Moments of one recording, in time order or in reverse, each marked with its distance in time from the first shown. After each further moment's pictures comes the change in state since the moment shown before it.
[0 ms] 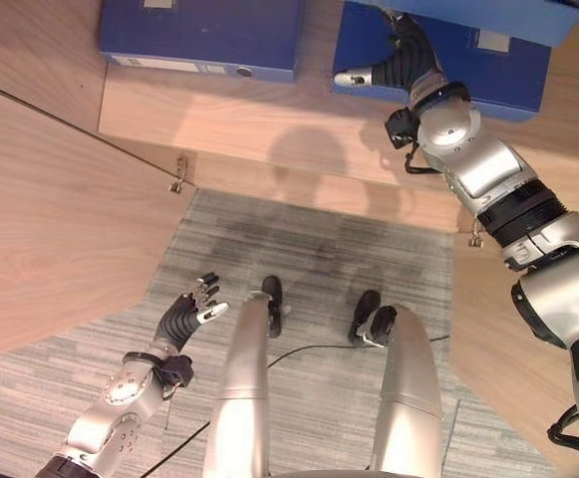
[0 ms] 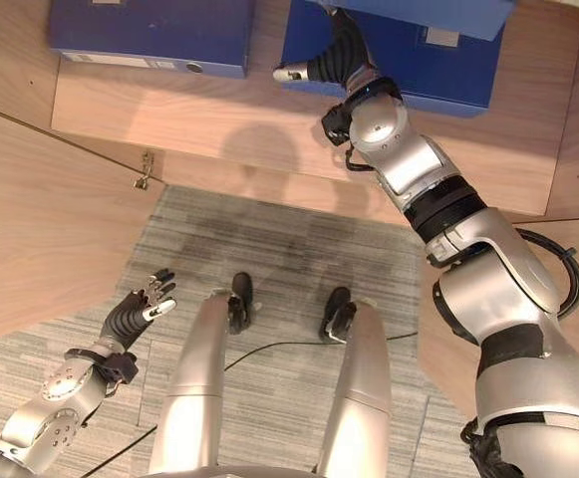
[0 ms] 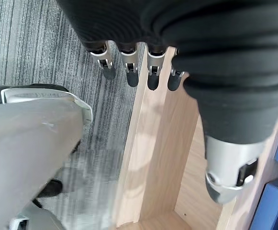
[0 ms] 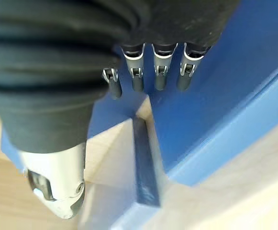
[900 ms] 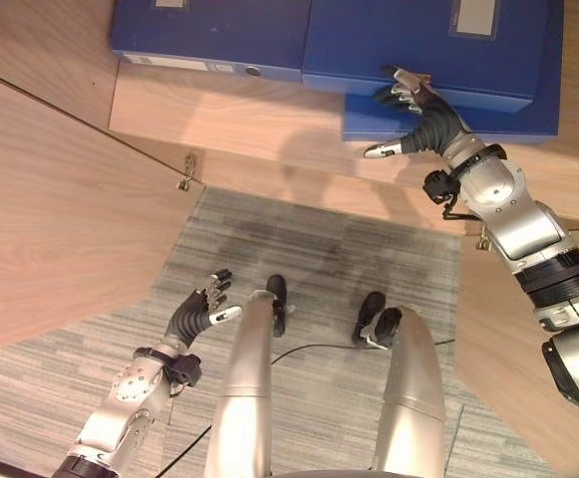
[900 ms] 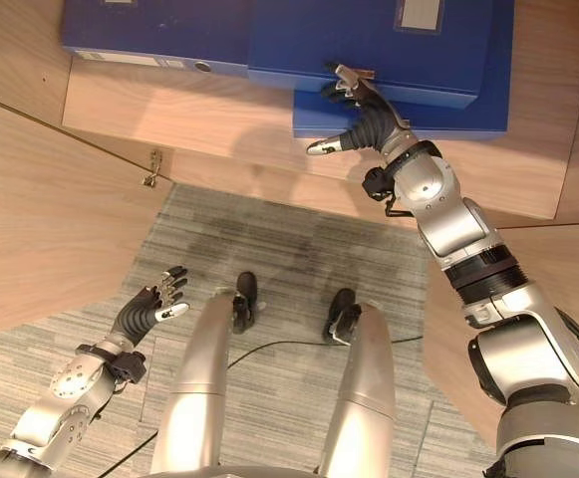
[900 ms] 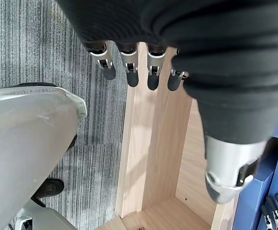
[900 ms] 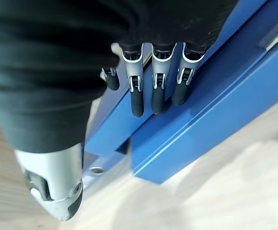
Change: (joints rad) left arm -0.010 -0.107 0.076 0.001 0.156 0.031 -0.088; right arm 0.314 -0.103 -0.270 -0.271 -0.282 -0.019 0.214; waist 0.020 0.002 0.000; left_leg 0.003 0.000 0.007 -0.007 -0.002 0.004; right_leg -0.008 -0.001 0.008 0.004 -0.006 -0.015
